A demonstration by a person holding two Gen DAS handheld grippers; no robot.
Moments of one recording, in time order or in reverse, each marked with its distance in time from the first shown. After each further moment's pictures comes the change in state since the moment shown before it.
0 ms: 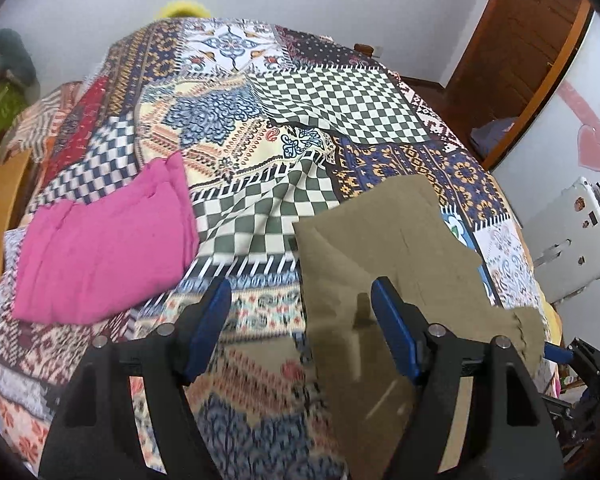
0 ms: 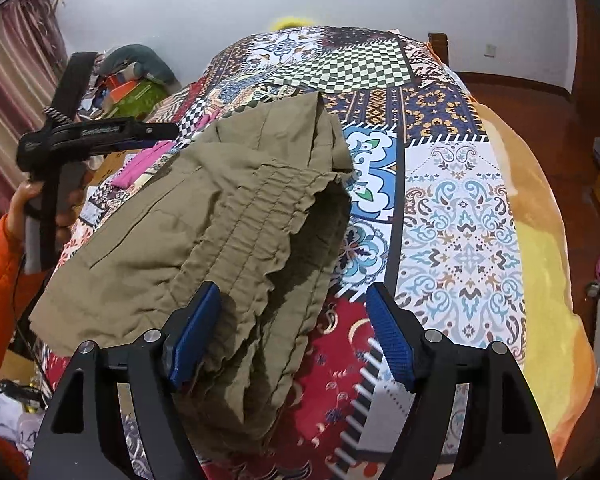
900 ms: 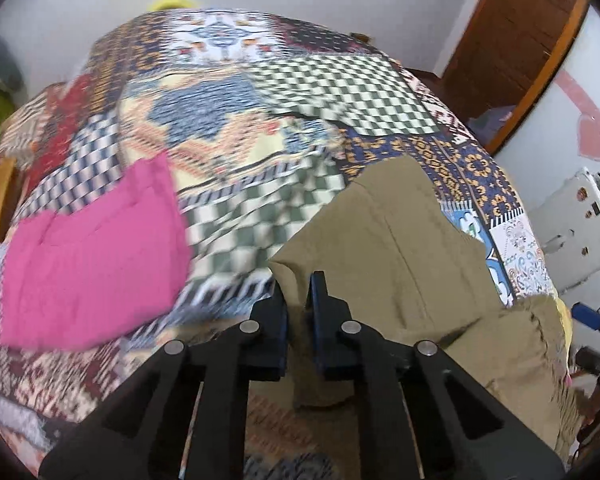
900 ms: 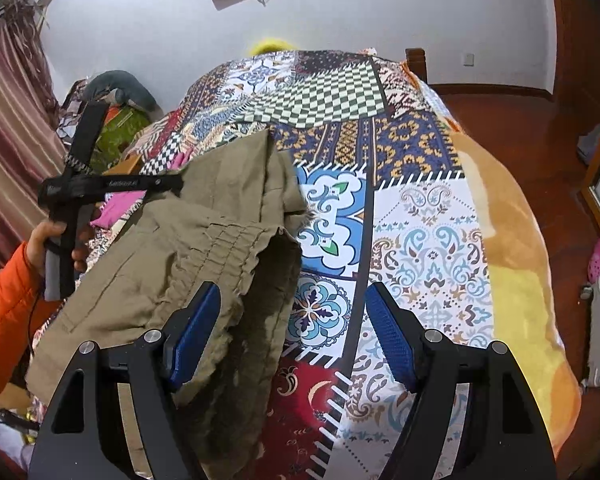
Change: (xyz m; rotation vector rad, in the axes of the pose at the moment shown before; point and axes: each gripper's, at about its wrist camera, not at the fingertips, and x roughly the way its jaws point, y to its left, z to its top) left arm 0.018 0.013 0.000 0.017 0.015 0.008; right arm -0.010 -0.016 0.029 0.042 -0.081 -0.041
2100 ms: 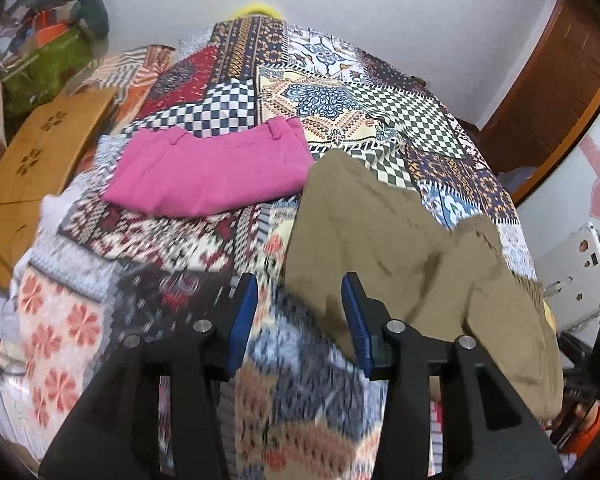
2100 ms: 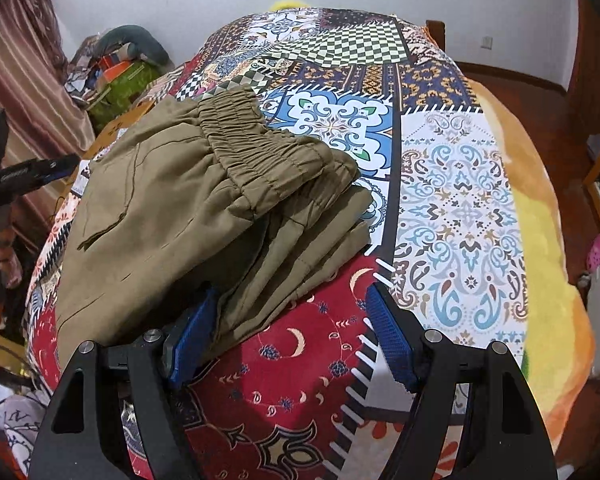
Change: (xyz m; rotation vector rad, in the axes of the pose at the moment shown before) left arm -0.108 0.062 -0.094 -0.220 -0.091 0.060; right arm 0.006 0.023 -0.056 -0.058 0.140 0.003
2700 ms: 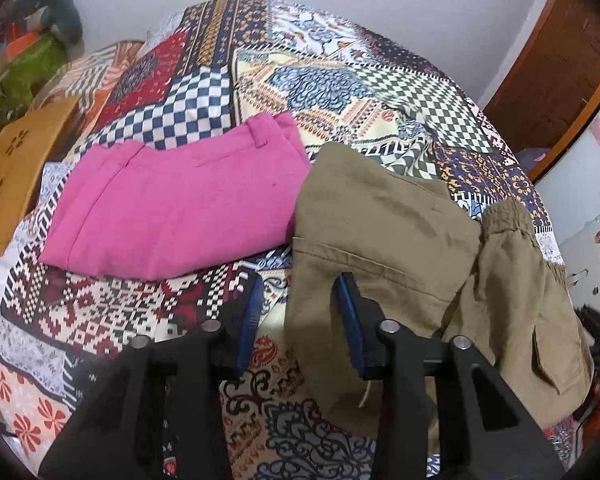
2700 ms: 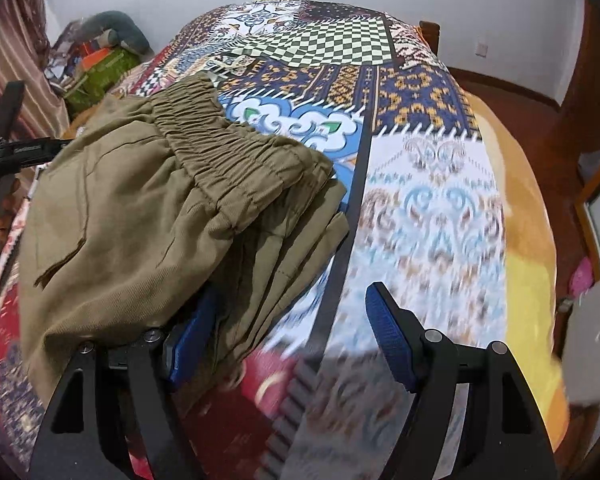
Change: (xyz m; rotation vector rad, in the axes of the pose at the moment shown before) left arm 0.086 -0.001 0.042 0.075 0.039 0.008; right arm 0.041 -0.038 0.046 -0.071 0.029 -0.097
